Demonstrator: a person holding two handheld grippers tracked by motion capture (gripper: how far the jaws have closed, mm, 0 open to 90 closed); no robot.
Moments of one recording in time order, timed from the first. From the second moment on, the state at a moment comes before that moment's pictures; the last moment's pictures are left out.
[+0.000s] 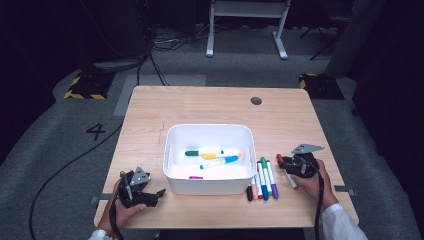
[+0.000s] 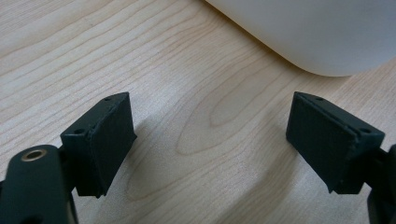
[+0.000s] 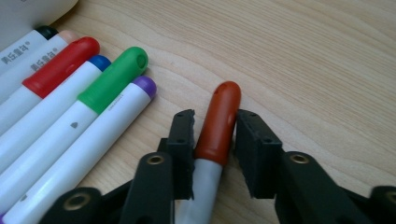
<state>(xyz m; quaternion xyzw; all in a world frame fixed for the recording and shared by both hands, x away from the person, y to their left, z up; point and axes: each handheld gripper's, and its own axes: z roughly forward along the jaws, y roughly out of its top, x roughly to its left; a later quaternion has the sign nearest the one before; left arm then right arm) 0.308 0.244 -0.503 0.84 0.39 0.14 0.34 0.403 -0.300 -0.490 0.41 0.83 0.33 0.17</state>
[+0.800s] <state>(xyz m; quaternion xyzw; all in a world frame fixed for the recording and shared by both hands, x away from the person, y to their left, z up) 0.307 0.244 -0.503 0.84 0.40 0.14 0.34 0.381 -0.298 -0.426 0.34 0.82 0.42 0.19</state>
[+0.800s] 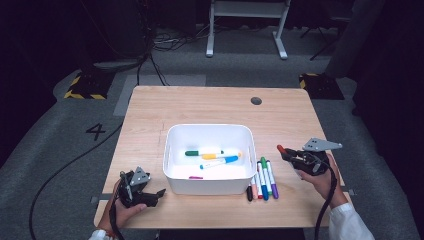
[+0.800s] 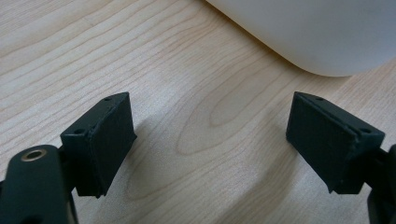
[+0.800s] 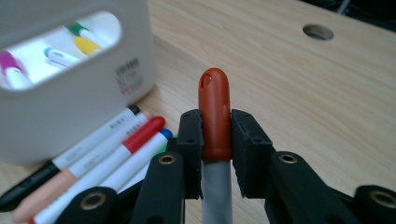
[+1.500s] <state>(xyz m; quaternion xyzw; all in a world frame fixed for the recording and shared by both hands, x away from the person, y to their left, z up) 0.307 0.244 -0.503 0.84 0.40 0.14 0.34 0.364 -0.240 -0.338 0.24 0.83 0.47 0.18</state>
